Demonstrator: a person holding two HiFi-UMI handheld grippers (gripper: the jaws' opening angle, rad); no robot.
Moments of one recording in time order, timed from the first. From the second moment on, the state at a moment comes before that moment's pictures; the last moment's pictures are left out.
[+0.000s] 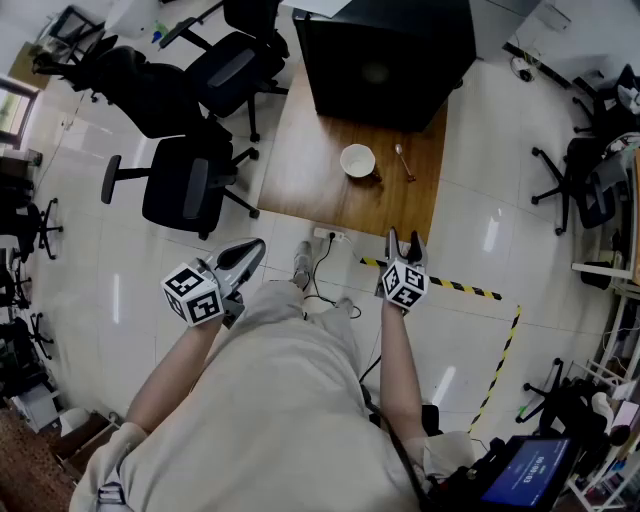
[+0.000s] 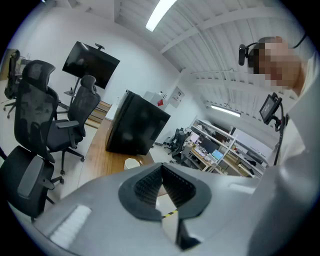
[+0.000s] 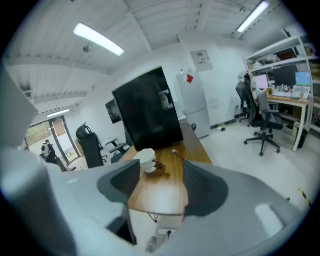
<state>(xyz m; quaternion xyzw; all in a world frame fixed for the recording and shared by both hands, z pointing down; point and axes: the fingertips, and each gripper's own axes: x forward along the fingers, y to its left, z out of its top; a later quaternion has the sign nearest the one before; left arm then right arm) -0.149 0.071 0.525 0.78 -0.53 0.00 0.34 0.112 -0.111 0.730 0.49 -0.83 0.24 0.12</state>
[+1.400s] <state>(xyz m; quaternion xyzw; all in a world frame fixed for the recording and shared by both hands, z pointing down) -0.120 0.079 0.536 0.76 -0.56 -0.06 0.32 0.158 -0.012 0.643 0.43 -0.88 0.18 0.11</state>
